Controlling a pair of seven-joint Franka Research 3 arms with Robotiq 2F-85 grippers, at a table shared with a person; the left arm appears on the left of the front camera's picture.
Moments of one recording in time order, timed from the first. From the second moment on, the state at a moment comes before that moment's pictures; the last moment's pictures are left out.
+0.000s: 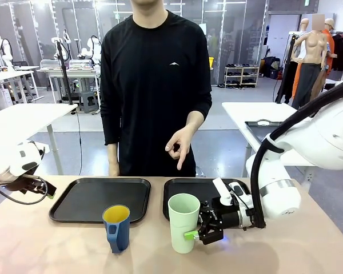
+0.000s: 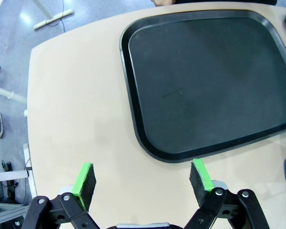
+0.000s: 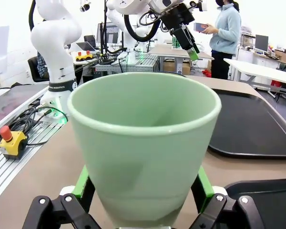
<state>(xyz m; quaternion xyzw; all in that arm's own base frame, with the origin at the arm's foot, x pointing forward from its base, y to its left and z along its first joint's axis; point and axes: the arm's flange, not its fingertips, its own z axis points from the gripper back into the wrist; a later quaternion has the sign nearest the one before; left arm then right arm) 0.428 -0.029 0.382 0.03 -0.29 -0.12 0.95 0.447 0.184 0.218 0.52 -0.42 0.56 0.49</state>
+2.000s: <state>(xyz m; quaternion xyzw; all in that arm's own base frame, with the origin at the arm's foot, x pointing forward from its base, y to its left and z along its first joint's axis) 0.428 -0.029 0.382 0.03 -0.29 -0.12 0.95 0.411 0.184 0.302 0.50 -0.46 0.56 0.48</state>
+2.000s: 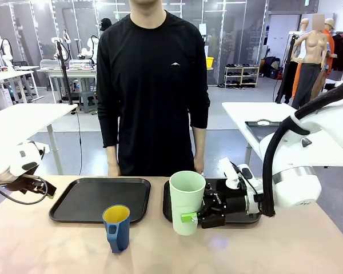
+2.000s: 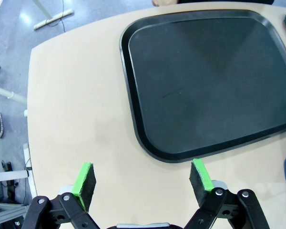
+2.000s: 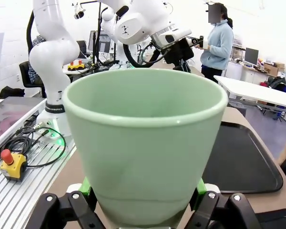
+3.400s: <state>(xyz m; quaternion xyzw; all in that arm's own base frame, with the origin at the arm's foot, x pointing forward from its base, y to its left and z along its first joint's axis) 0.428 -0.029 0.382 0.03 -0.29 -0.12 0.95 0.410 0.183 0.299 0.50 -0.45 0.56 0.49</state>
